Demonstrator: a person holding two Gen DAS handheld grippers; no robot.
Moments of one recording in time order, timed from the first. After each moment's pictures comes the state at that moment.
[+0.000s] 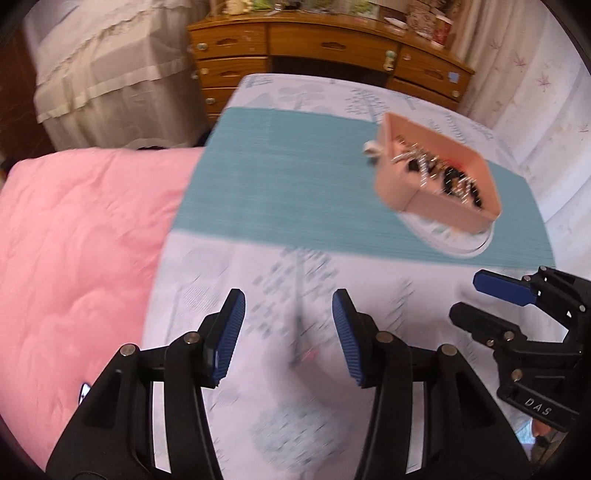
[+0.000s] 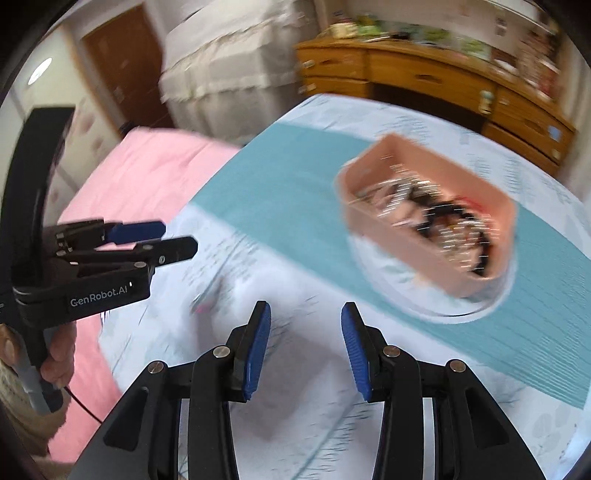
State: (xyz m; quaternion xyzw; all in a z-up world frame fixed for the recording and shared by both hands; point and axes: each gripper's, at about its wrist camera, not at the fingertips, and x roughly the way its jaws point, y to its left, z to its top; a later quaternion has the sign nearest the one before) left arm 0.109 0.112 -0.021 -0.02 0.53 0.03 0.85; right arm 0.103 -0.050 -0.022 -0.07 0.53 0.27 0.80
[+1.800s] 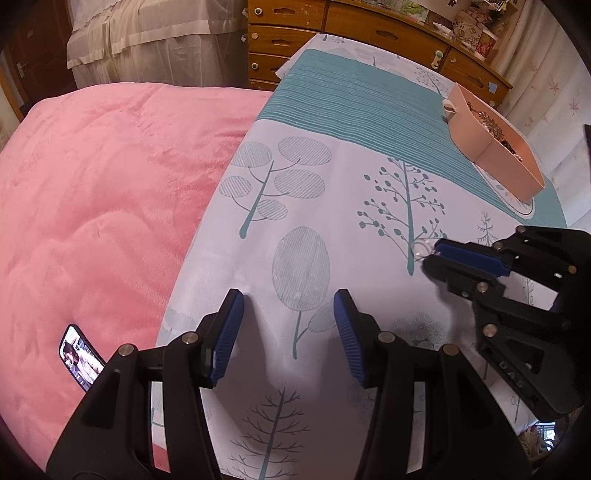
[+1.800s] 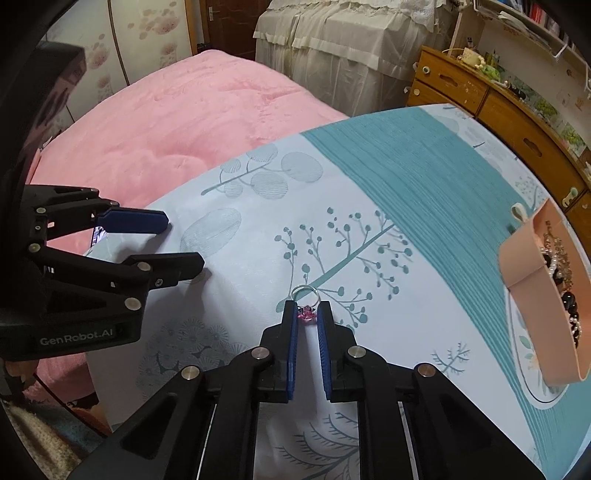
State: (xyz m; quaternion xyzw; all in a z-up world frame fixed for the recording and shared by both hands) left arm 0.042 0.190 -0.086 -0.09 0.54 0.07 0.83; right arm 0.063 0.088 -0.092 -0.24 0.48 0.36 0.76
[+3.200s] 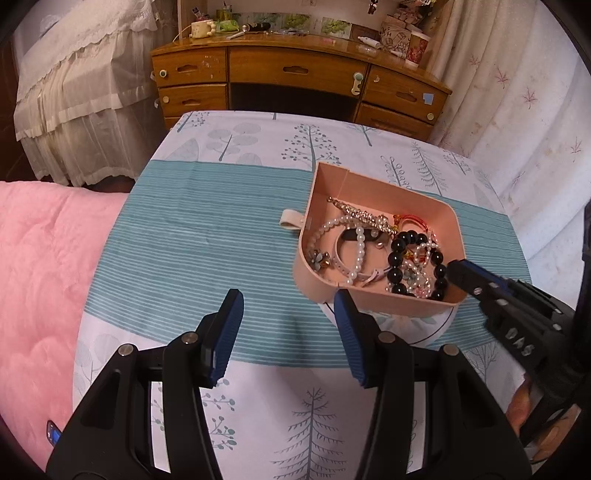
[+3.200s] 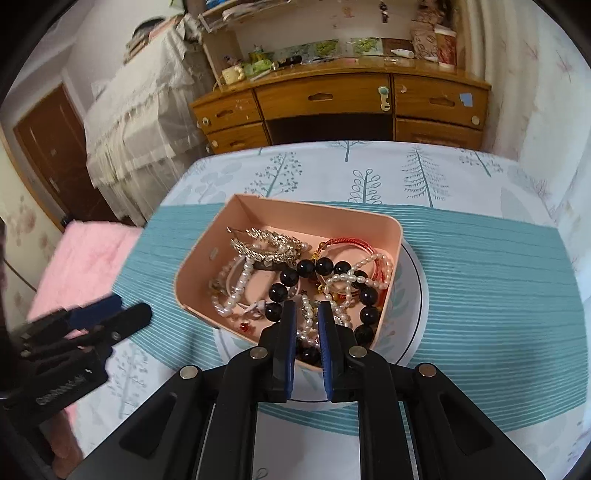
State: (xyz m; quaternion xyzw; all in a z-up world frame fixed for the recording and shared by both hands) left arm 0.213 0.025 -0.024 -0.04 0.49 -0.02 0.87; right arm 0.210 -0.160 -0.038 0.06 0.48 0.11 0.87
